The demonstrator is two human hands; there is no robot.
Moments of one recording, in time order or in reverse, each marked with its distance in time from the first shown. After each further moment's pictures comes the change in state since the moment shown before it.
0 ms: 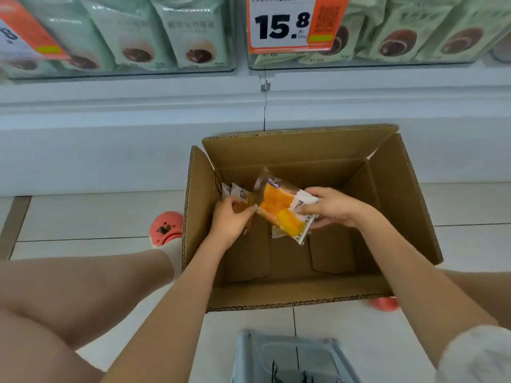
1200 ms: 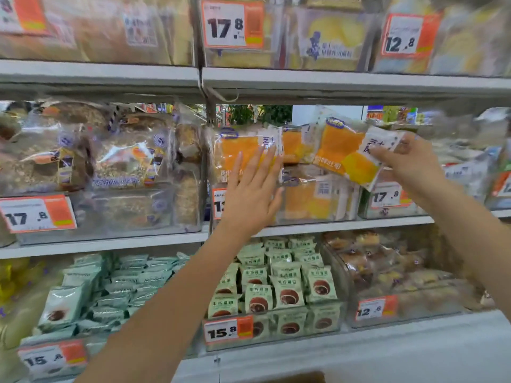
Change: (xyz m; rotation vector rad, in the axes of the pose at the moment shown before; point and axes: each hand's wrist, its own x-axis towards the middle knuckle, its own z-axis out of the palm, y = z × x) left_hand -0.103 0.489 -0.139 0.717 1.153 1.573; right_hand -0.376 -0.323 -0.223 0.174 1.087 -1.108
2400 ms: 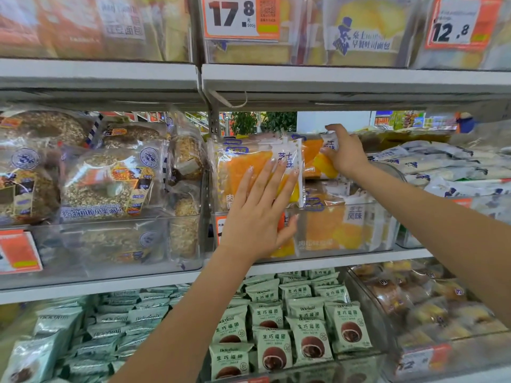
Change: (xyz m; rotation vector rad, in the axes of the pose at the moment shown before) left_hand 0.010 -0.029 0.042 0.166 0.030 0.093; right_hand 0.144 0.049 0.131 -0.608 -0.063 -0.211
